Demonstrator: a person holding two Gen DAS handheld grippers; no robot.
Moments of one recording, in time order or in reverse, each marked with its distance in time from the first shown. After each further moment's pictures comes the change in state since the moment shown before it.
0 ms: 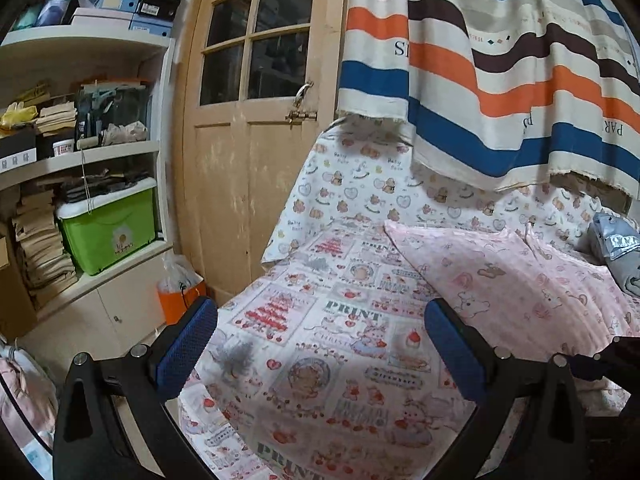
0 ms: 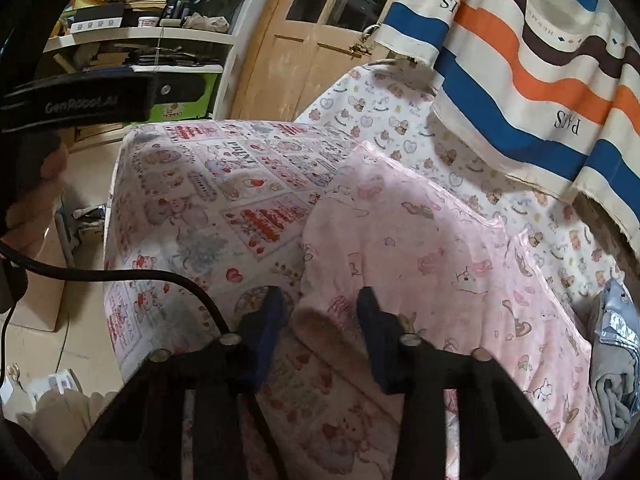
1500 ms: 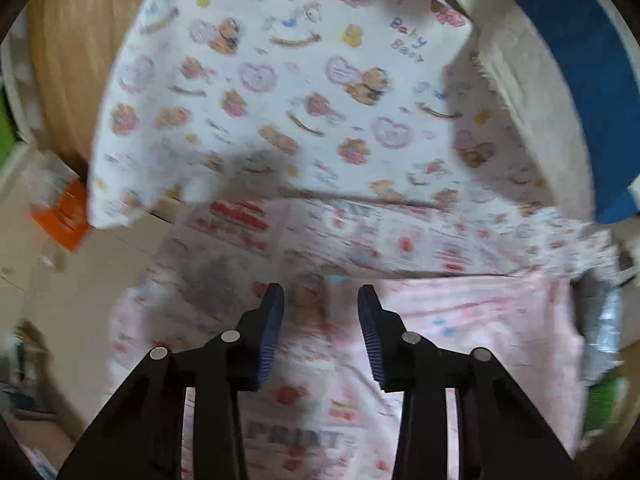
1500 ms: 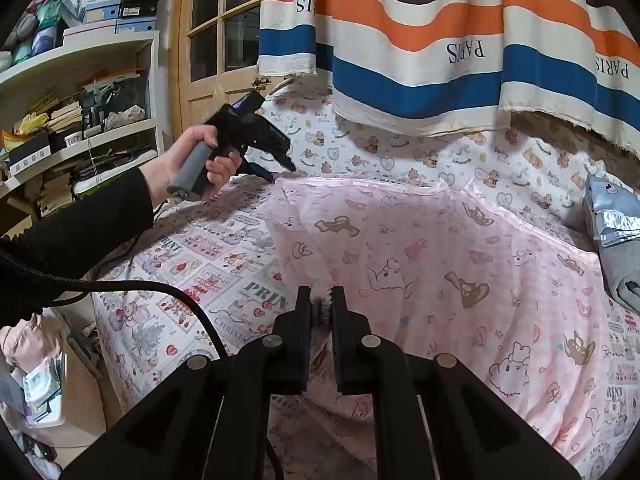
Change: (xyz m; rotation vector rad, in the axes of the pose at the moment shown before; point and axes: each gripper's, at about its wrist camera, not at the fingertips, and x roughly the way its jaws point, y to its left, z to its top) left arm 0.363 -0.079 0.121 -0.098 0.701 -0.277; right arm -0.023 -0.088 0.000 0.426 -0.092 0.002
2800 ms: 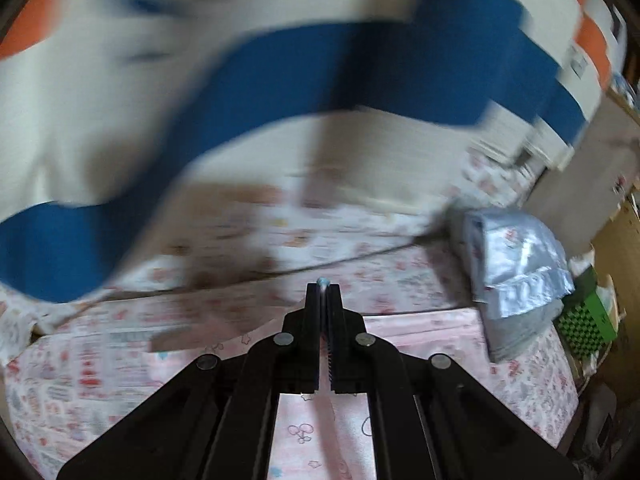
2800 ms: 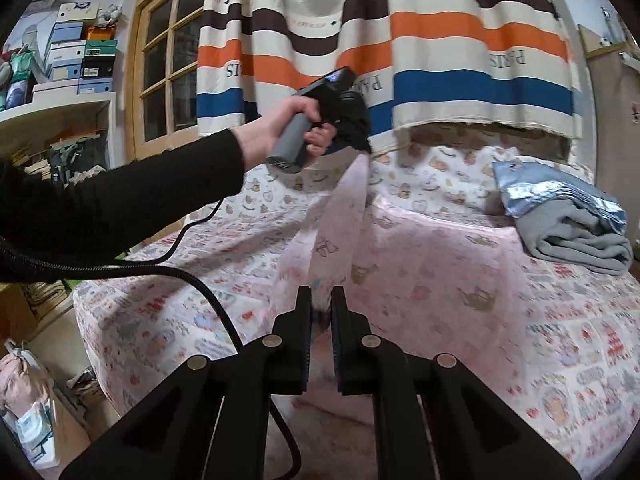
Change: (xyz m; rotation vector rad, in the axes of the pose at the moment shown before) left arm -0.020 -0.355 -0.021 0.507 -0.015 -0.269; right arm -0.101 -0.047 -0.062 0.160 -0.182 -0.181
